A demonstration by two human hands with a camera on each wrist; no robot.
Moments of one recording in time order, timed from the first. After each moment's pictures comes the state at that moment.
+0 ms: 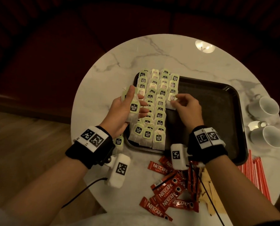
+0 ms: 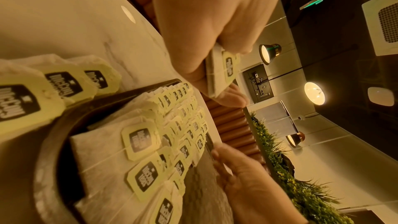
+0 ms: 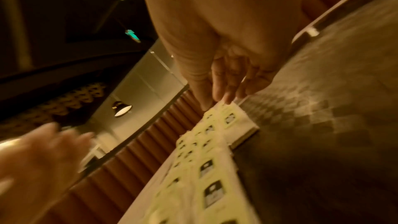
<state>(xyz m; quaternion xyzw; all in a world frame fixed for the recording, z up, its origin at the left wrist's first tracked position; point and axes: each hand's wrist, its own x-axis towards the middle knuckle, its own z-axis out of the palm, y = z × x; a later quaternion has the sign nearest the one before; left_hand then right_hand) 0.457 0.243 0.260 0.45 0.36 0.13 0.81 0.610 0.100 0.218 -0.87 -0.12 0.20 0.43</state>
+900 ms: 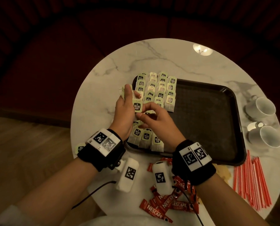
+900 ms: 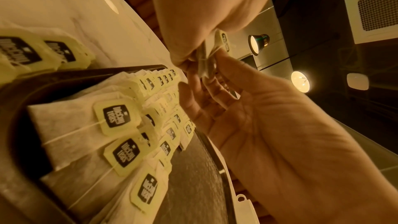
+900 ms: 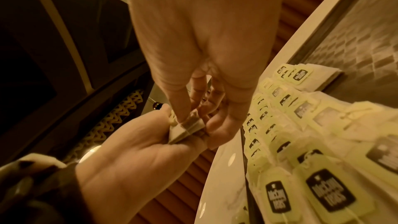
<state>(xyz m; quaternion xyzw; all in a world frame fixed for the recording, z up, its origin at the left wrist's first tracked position) 0.473 0.227 0.259 0.47 0.40 0.22 0.75 0.527 0.128 0.260 -0.68 -0.23 0.41 0.56</state>
